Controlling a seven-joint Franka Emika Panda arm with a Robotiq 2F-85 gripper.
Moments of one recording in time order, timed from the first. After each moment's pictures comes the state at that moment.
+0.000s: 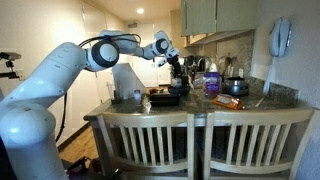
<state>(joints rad) -0.14 0.79 -0.23 -0.91 -0.10 2.13 1.23</state>
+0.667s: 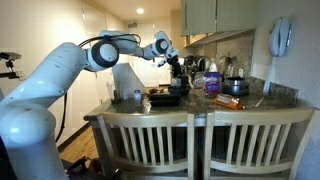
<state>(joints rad) -0.13 0.79 -0.23 -0.91 -0.11 2.10 1.25</state>
